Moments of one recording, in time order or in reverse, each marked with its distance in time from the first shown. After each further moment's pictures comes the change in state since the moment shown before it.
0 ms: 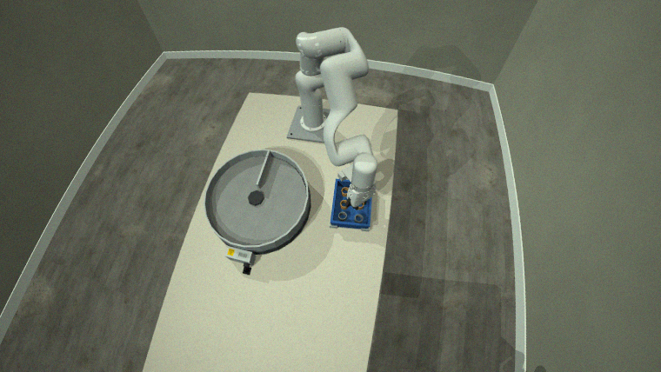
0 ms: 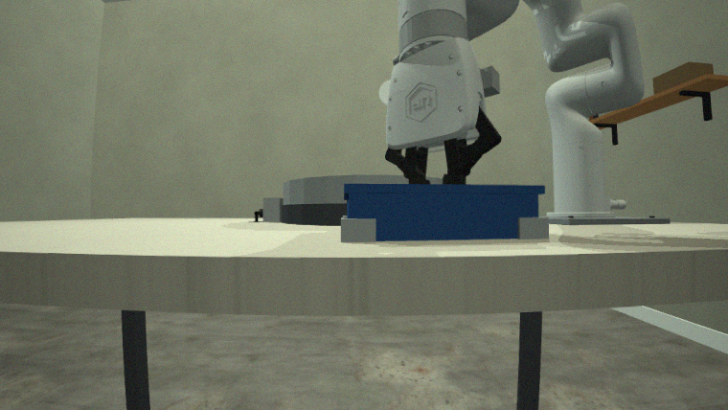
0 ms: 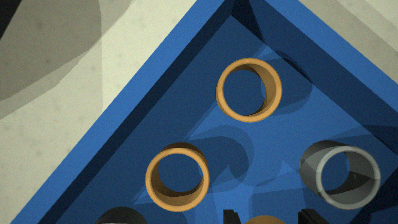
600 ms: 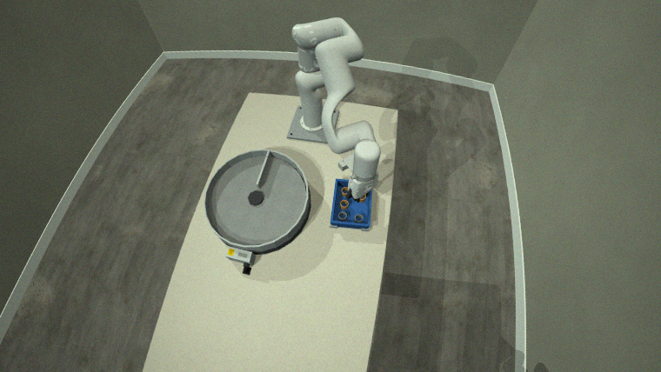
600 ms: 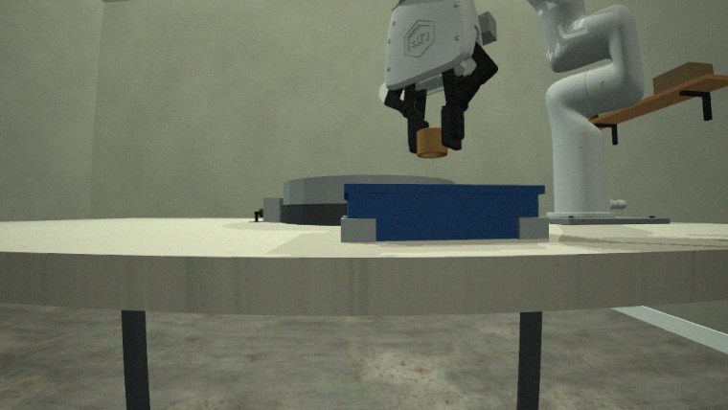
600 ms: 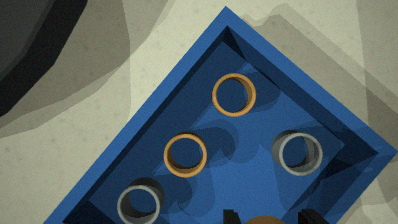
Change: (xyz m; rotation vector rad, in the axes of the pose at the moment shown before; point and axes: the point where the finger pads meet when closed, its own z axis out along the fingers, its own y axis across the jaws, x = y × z) arm -0.001 0.000 -0.068 0.000 -0.001 0.000
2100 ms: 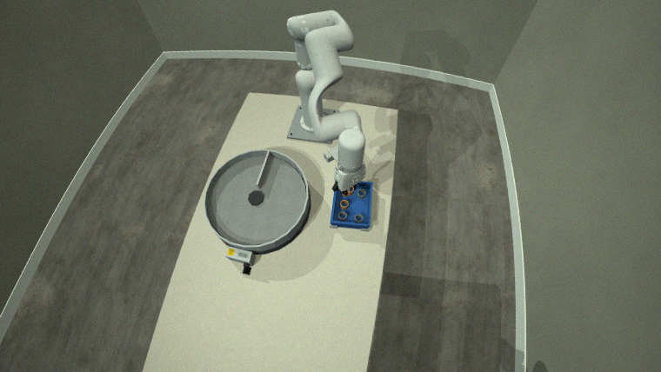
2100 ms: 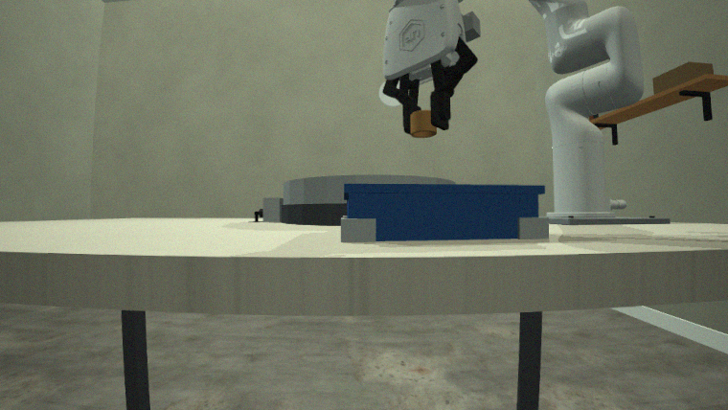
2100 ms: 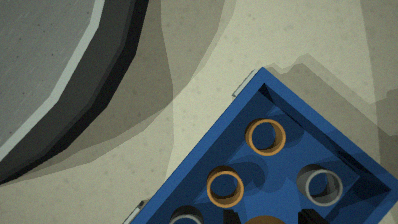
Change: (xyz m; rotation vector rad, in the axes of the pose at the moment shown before) arm 0.034 -0.032 -0.036 -0.002 0.004 0.002
